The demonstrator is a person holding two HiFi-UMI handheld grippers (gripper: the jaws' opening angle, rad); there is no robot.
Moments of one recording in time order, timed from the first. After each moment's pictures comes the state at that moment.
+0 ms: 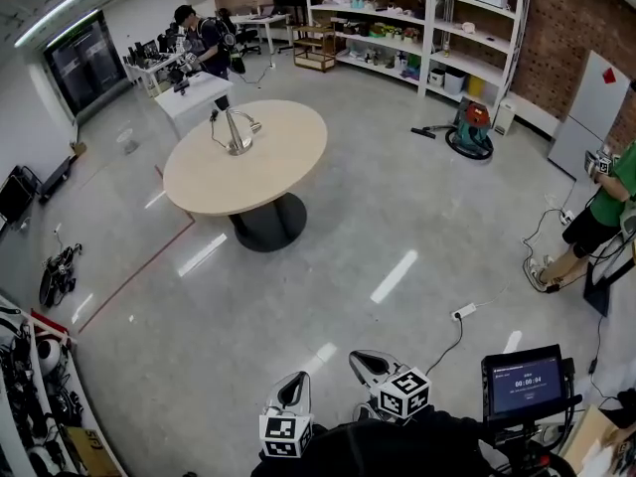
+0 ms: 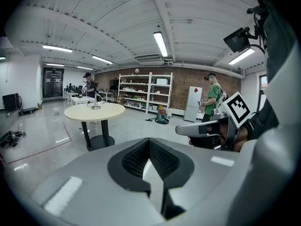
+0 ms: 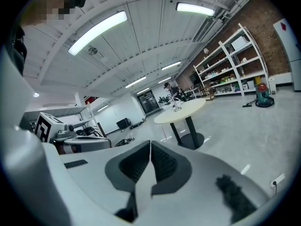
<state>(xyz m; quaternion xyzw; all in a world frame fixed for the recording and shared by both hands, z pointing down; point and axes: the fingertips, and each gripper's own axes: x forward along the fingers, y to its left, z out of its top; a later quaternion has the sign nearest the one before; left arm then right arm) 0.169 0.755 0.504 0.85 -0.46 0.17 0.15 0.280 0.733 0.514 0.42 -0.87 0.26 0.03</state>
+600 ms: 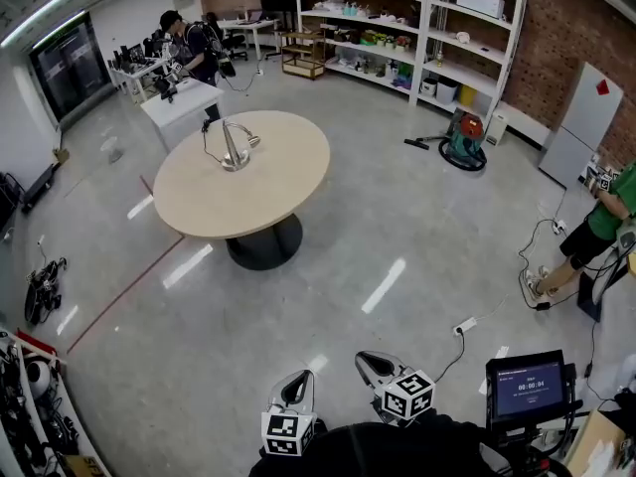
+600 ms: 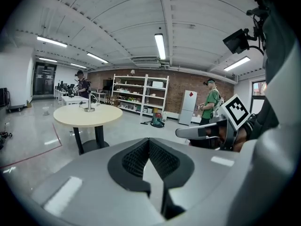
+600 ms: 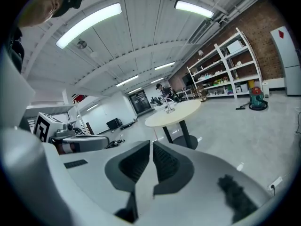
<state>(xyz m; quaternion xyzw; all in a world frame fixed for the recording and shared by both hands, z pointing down) 0.133 0.639 0.515 0.88 -0.42 0.15 0.15 0.250 0.627 0.520 0.46 -0.85 0.26 0.04</state>
